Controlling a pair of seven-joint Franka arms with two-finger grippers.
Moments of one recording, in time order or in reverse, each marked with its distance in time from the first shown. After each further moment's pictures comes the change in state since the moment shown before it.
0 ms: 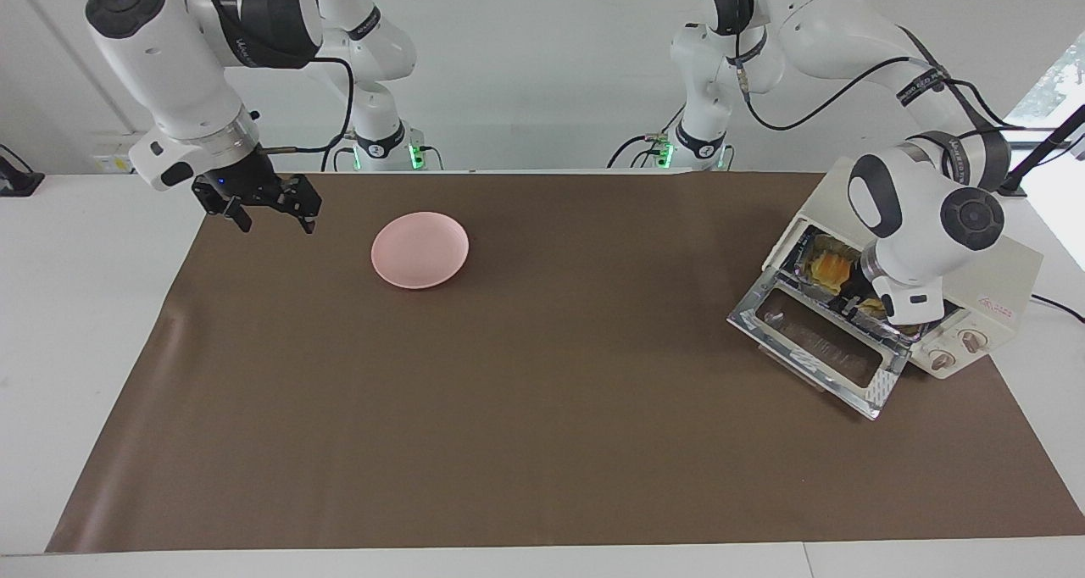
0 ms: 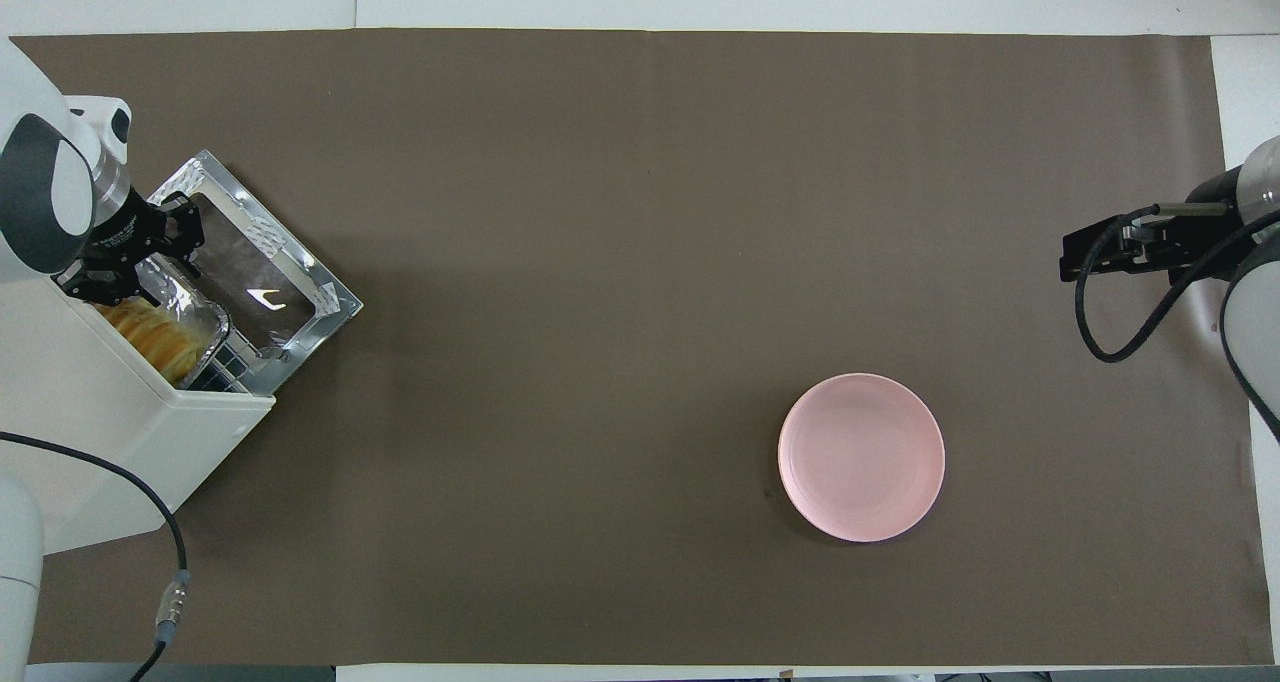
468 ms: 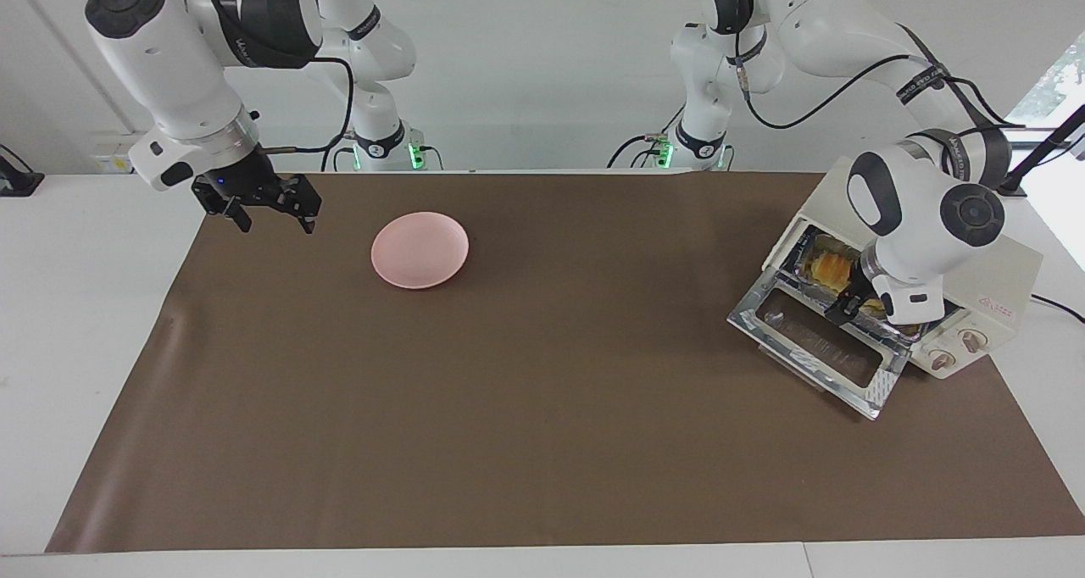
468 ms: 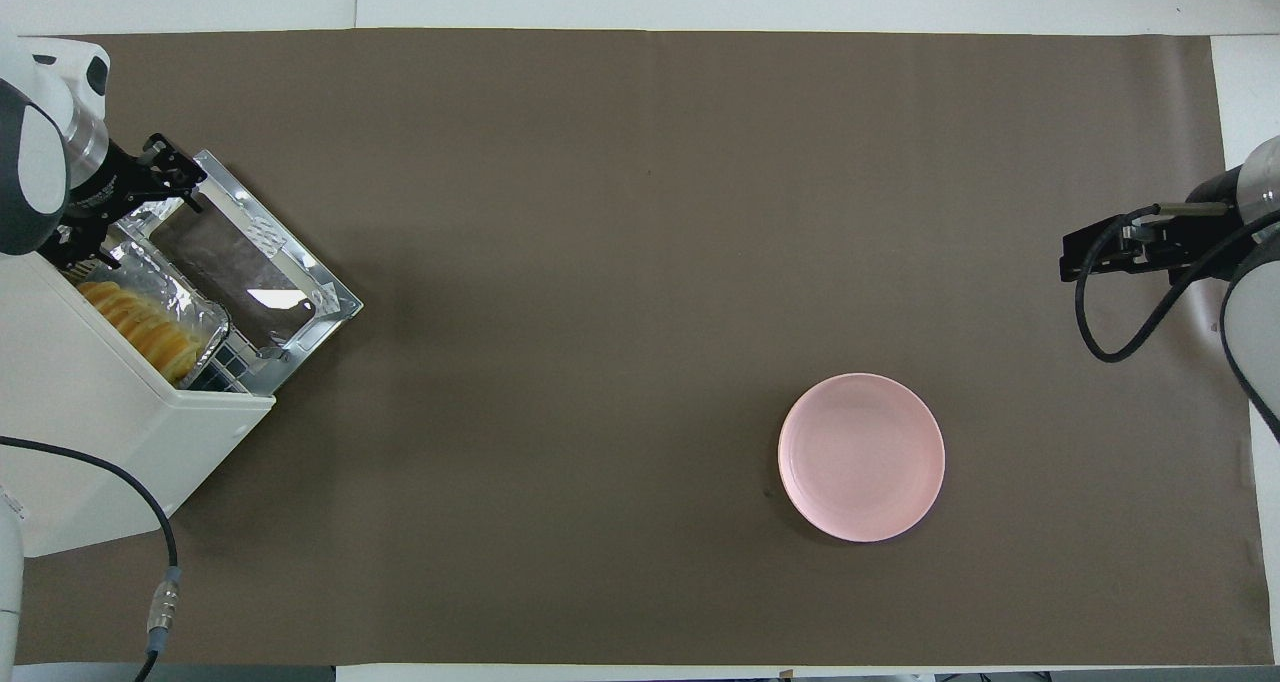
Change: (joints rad) left arm -0.014 -0.021 -0.002 0.116 0.002 0.042 0.068; right arm 0.000 0.000 0.000 0.000 0.000 0.000 0.000
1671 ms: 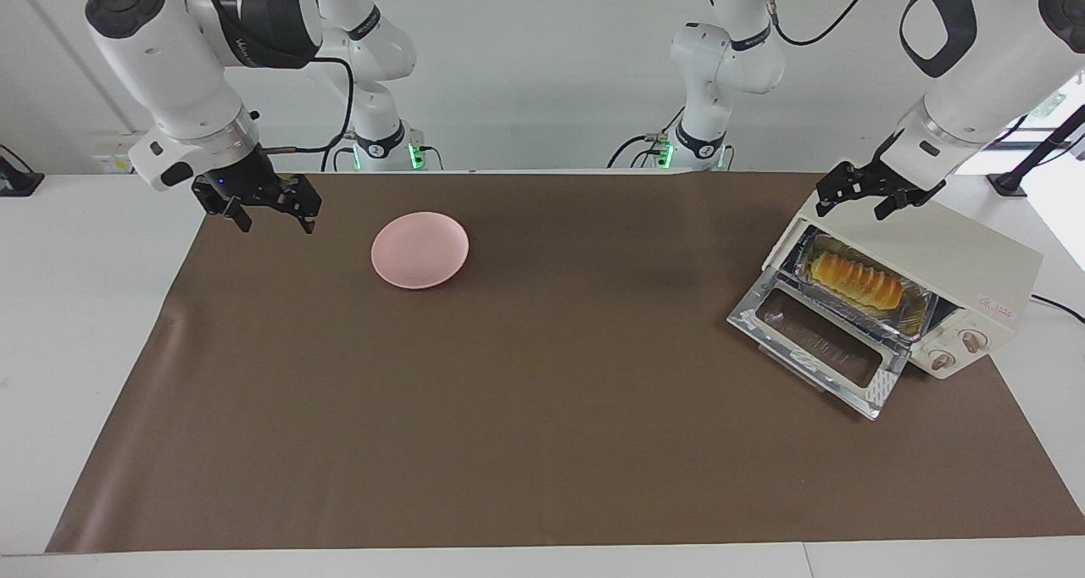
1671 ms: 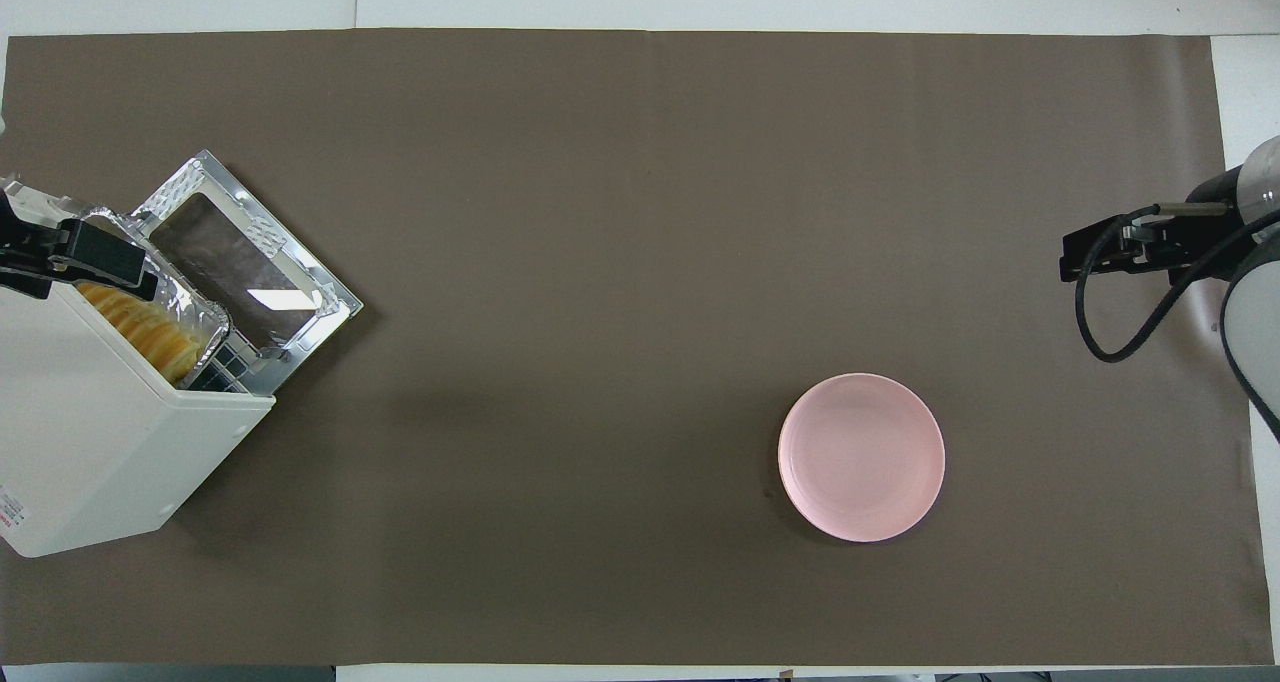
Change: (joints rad) left arm 0.010 -0.323 -0.096 -0.006 0.002 -0.329 0.684; right arm 0.000 0.000 0.000 0.000 0.000 0.000 0.000
